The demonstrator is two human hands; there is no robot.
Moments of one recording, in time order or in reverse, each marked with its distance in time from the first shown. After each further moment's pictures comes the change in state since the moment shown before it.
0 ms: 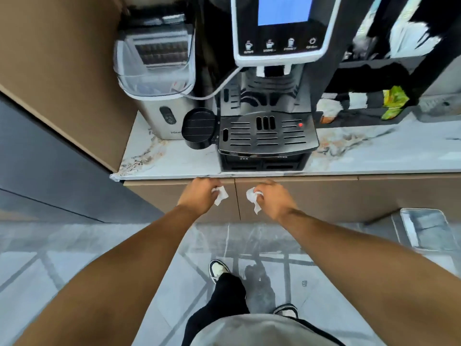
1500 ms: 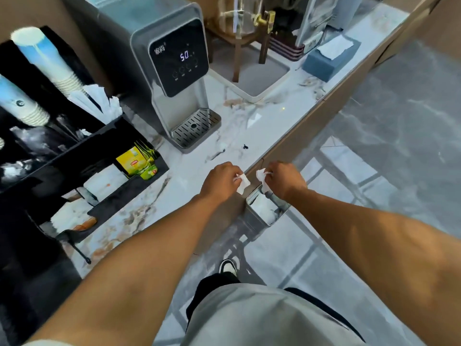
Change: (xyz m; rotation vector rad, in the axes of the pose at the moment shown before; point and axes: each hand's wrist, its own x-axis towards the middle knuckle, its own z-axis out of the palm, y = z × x) left_hand 0.259 0.609 0.203 -0.067 -0.341 0.765; right_hand -0.104 0.510 -0.285 0.089 0.499 0.745
